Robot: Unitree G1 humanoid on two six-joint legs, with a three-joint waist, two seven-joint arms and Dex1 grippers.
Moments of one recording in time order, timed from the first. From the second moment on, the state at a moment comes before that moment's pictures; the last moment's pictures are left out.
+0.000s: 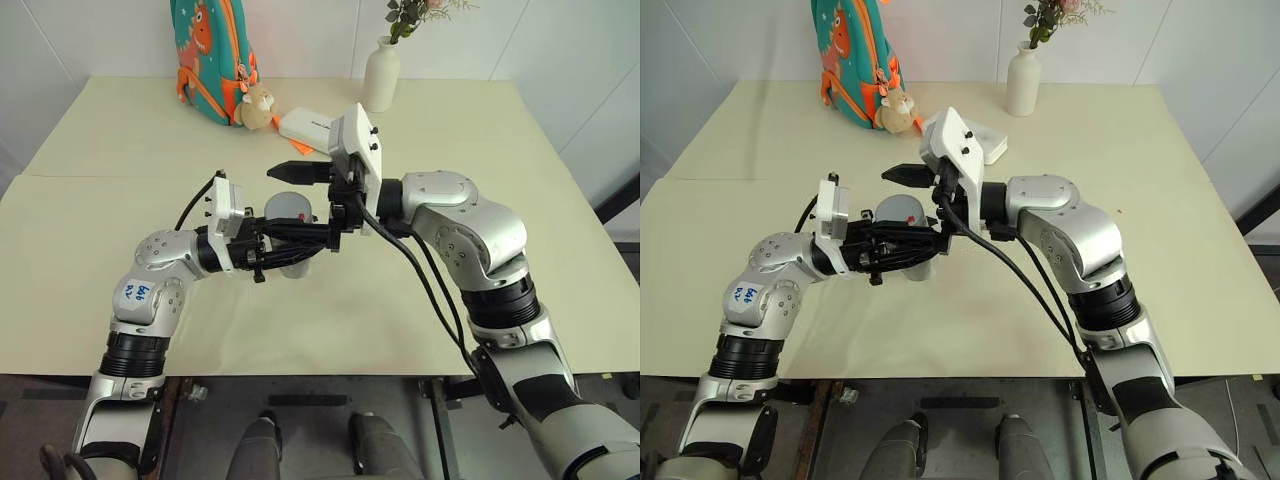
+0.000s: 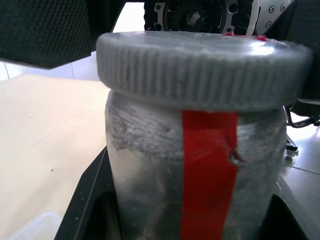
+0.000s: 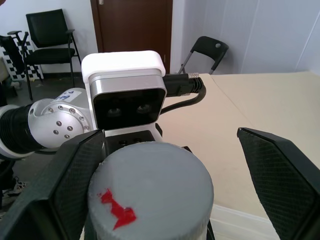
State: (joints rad) left arm -0.58 0.48 0.02 0.00 -0.55 0.32 -1.08; right arm -0.97 -0.35 0.21 -0.06 0.49 0.61 0.95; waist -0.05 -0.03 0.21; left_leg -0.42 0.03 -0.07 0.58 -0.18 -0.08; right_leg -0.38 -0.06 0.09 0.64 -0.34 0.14
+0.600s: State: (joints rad) left arm -0.58 0.48 0.04 0.01 -0.56 0.33 -1.08; right arm -0.98 -0.56 0.03 0.15 0.50 0.50 1.13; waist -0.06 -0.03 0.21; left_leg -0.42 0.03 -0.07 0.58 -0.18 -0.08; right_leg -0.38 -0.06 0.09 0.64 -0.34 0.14
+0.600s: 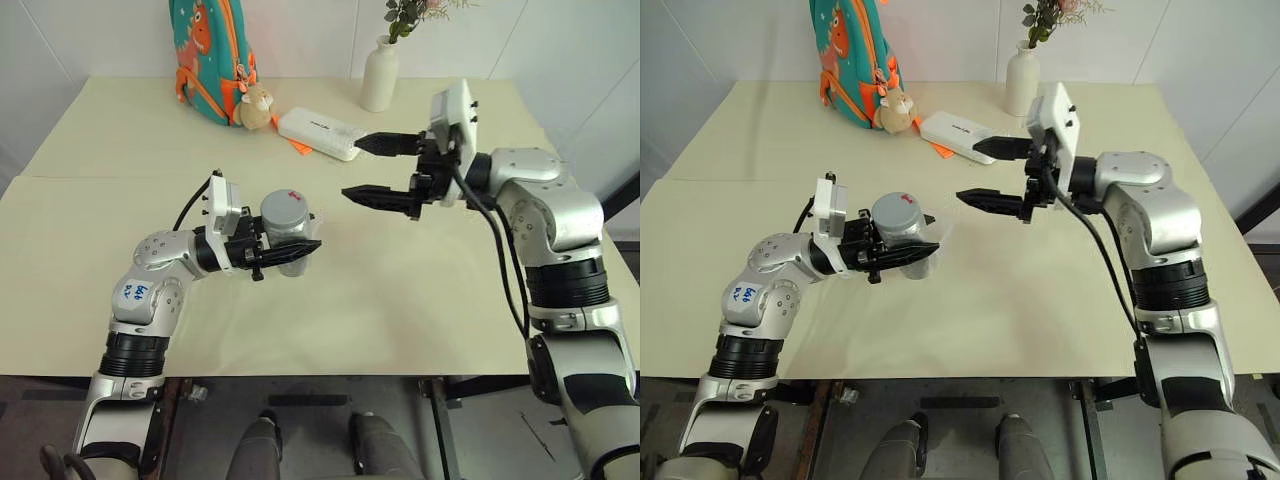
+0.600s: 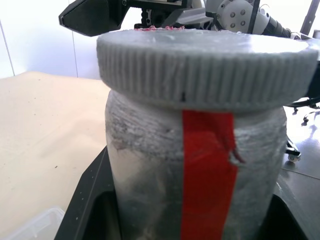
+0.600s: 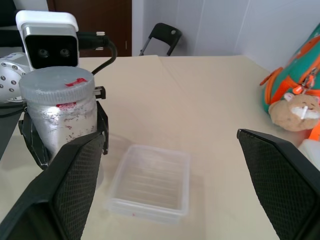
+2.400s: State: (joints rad) left arm -0.59 0.47 0.03 0.01 -0.55 0.34 -1.09; right arm -0.97 -0.57 0.07 0.12 0.51 0.56 1.16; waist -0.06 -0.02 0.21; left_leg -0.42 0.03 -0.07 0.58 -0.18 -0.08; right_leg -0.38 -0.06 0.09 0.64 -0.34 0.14
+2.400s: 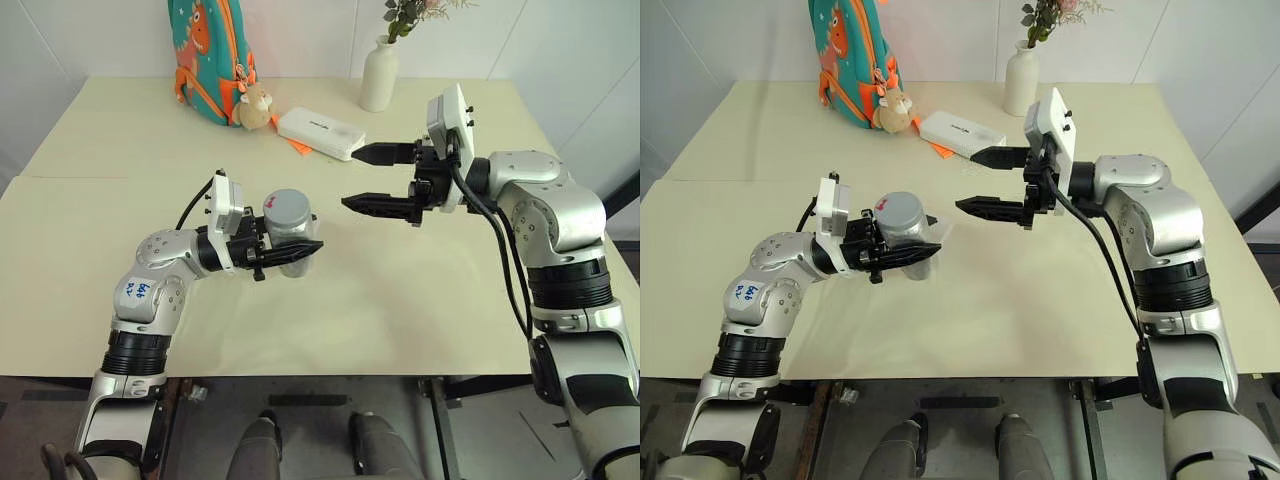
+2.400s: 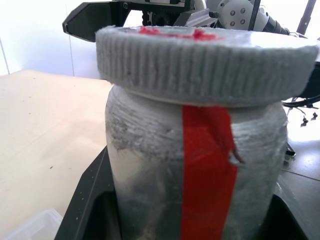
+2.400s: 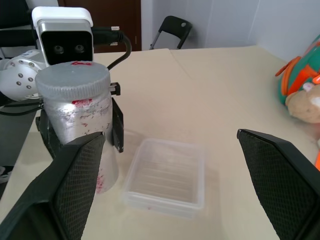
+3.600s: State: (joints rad) left arm -0.59 0.47 0.03 0.01 -0.55 0.35 -1.09; right arm -1.00 -0.35 0.16 0.00 0.57 0.73 1.03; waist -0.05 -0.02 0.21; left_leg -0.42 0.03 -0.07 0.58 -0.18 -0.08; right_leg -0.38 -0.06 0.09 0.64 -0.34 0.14
